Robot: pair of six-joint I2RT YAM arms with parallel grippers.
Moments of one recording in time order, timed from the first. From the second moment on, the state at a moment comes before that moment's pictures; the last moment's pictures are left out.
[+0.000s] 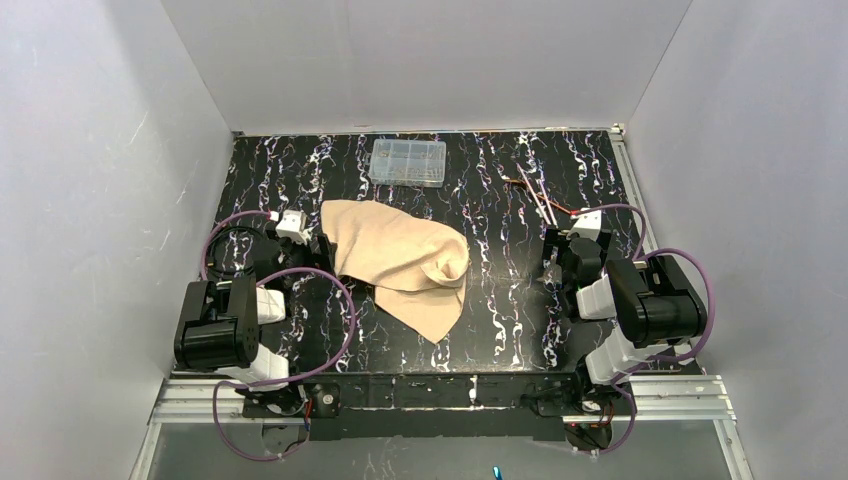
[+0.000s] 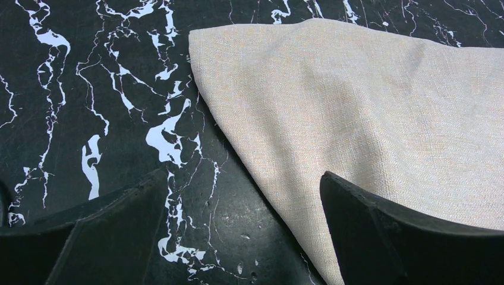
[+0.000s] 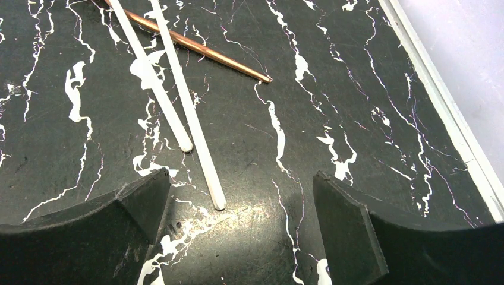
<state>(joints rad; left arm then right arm) 0.10 1.51 0.28 0.91 0.38 0.02 0.12 1.61 0.26 1.07 0.31 -0.03</state>
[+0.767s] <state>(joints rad) 0.13 1.33 1.09 -0.26 0.37 0.13 0.08 1.34 0.87 0.11 0.21 0.43</state>
